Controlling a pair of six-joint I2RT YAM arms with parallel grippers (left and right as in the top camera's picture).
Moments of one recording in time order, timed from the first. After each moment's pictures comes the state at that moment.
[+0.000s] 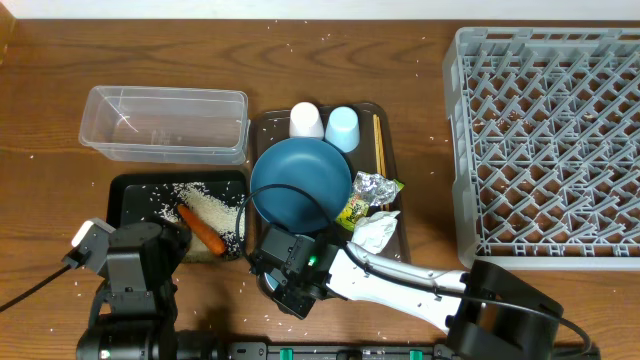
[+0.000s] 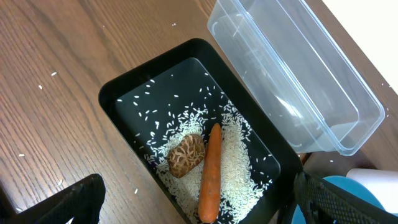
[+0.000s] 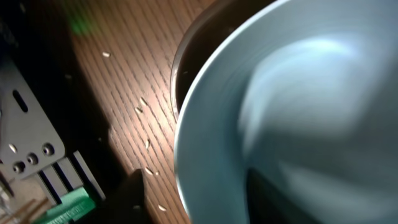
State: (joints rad) left arm 0.02 0.57 0.78 -1.05 -0.40 -0.88; right arm 1.16 1.83 1.16 -0.65 -0.26 0.17
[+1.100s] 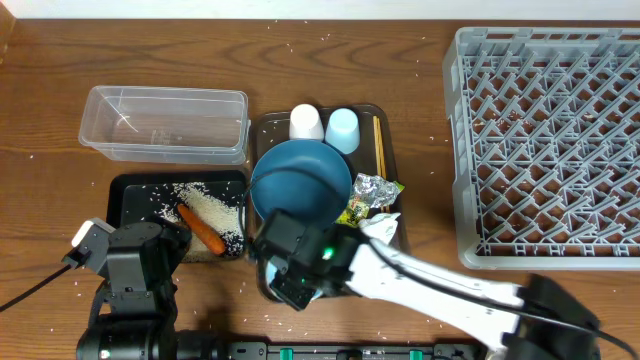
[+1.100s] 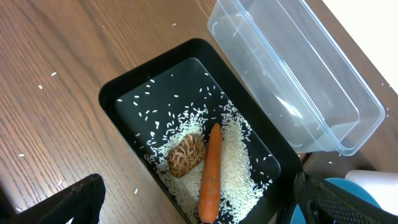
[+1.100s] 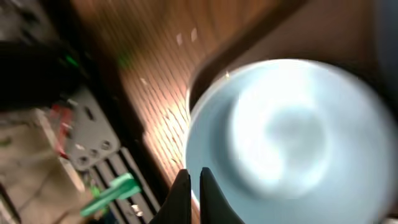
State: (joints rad) left arm 0.02 0.57 0.78 -1.05 -0.40 -0.88; right arm 1.11 1.67 1.24 -0.75 -0.25 0.23
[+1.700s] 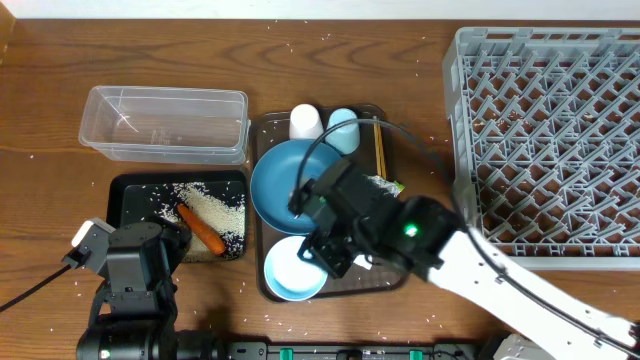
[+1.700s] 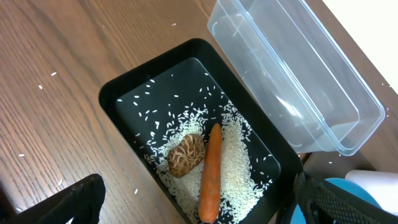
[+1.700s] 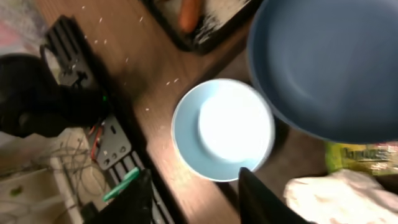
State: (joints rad) left arm 0.02 0.57 0.78 -1.05 -0.40 -0.88; right arm 0.96 1.46 1.26 -0.85 -0.31 0.15
